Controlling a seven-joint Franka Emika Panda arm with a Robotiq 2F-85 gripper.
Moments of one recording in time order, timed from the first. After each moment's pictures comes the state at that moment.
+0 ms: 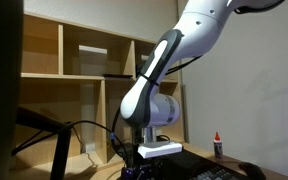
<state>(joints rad) 0.13 0.43 0.13 -2.19 0.18 2.51 0.12</state>
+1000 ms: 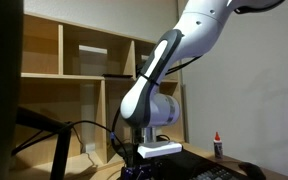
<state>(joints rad) 0.13 0.43 0.13 -2.19 0.18 2.51 0.12</state>
